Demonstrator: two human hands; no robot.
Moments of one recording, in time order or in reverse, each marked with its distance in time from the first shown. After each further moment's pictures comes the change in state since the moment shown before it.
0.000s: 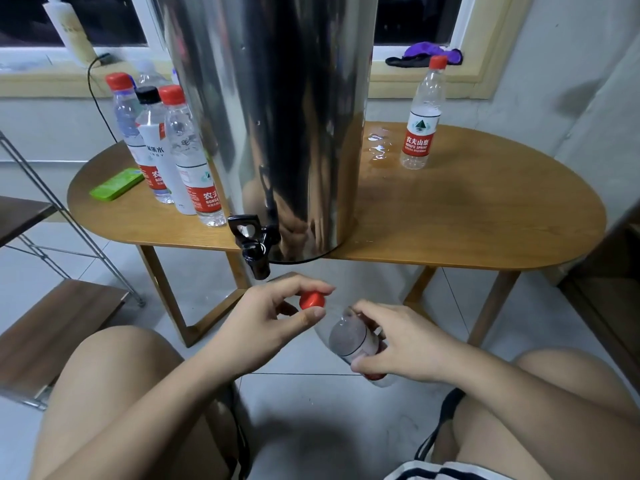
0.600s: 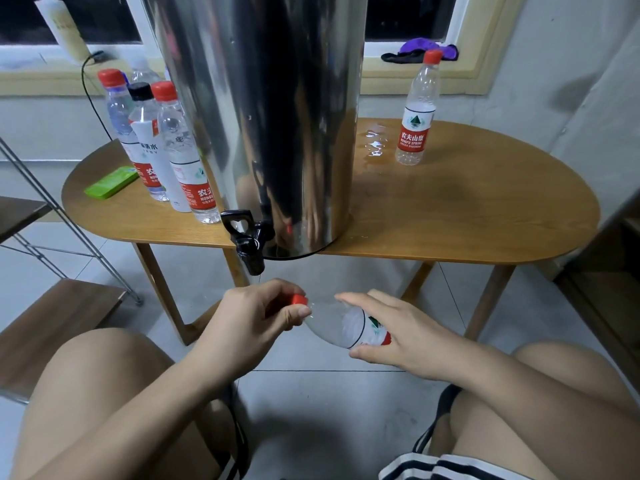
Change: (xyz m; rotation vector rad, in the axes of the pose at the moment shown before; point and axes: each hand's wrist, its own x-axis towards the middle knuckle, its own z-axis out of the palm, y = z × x) left_hand -0.012 -0.007 0.000 0.256 0.143 -0.004; right_hand -0.010 0.011 -0.005 -0.004 -0.005 -0.092
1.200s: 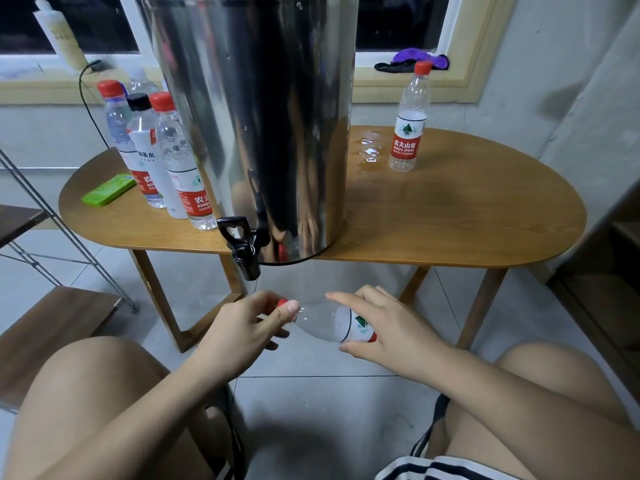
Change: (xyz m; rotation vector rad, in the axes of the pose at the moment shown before) left_hand 0.002 -0.014 0.009 -0.218 -0.087 -0.325; right_hand 0.012 -0.001 0.014 -0.167 0.176 -0.004
